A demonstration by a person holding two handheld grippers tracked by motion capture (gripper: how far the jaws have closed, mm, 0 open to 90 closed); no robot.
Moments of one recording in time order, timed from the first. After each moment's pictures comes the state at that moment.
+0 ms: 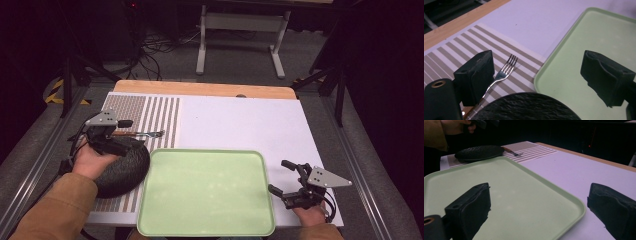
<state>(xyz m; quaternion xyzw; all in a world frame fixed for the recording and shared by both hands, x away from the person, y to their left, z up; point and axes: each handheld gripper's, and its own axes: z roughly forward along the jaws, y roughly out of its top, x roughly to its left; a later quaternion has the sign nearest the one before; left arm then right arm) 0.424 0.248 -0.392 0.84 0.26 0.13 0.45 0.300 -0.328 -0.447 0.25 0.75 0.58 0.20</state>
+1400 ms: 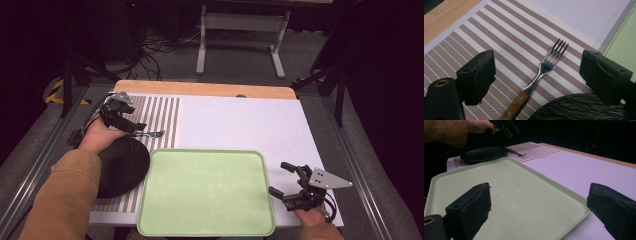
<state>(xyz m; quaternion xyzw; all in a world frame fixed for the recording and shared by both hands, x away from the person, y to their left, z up) 0.511 0.244 -0.404 0.89 0.29 0.12 0.33 0.297 -0.330 -0.451 0.25 0.75 0.59 0.19</state>
